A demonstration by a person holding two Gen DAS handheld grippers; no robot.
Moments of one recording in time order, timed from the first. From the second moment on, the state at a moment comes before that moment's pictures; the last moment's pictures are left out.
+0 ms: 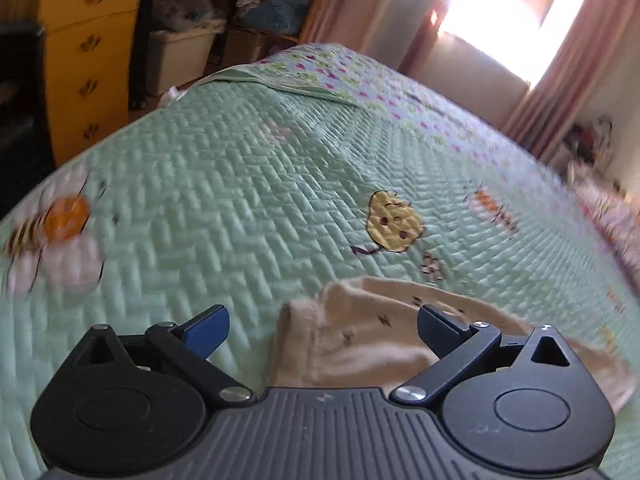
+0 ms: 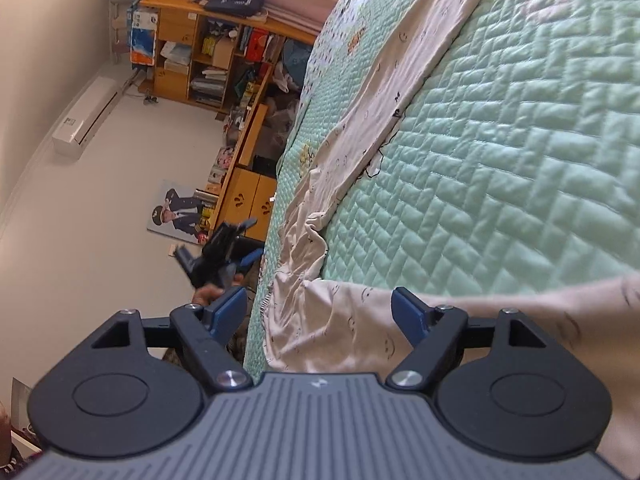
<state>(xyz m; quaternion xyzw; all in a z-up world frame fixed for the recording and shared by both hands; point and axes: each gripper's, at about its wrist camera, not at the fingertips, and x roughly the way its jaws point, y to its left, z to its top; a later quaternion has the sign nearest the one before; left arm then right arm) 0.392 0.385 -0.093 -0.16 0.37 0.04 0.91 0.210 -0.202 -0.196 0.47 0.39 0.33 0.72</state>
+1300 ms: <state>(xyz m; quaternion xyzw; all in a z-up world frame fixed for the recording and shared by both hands) 0.437 0.374 -0.131 -0.01 0.45 -0.07 0.89 0.211 -0.194 -0.196 0.46 0.40 0.32 0.73</state>
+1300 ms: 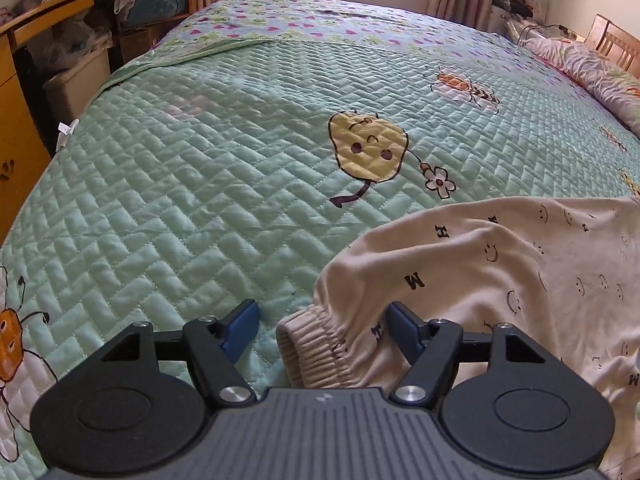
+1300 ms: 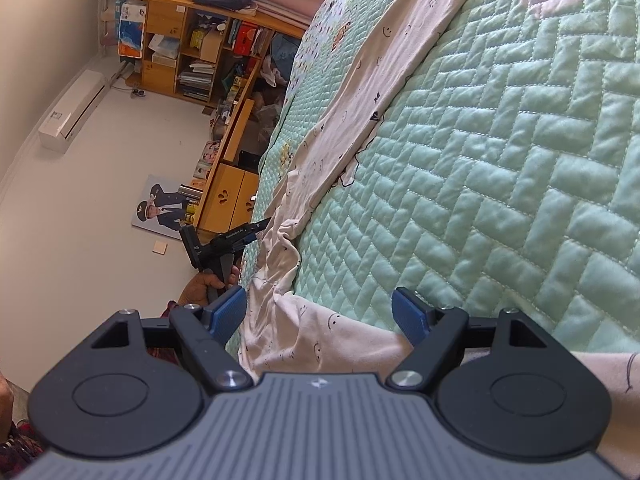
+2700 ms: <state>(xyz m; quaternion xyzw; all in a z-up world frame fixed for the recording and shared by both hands) 0.262 0.276 -0.061 0.19 0.15 -0.11 0.97 0.465 -0.001 -0.113 -0.17 0.25 0.44 0.85</state>
